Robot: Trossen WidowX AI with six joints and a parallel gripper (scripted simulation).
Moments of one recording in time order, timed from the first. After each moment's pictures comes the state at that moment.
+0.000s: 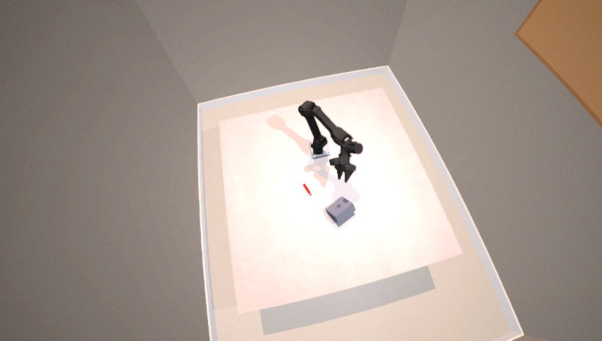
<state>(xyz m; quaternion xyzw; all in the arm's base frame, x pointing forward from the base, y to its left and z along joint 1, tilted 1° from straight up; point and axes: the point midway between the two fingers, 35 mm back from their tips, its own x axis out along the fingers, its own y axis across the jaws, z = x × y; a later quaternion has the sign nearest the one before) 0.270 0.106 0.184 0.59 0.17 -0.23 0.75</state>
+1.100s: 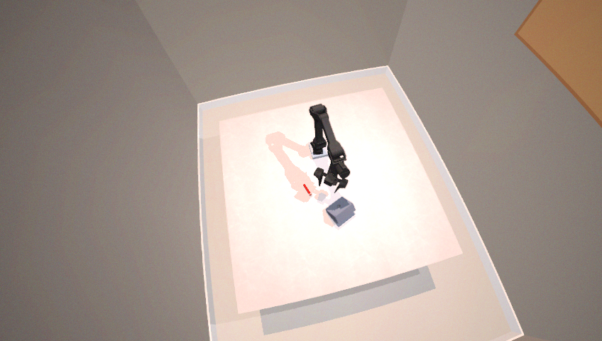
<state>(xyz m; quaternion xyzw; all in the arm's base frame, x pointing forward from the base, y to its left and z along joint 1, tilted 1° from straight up) 0.303 0.027 0.136 0.13 0.45 -0.22 0.85</state>
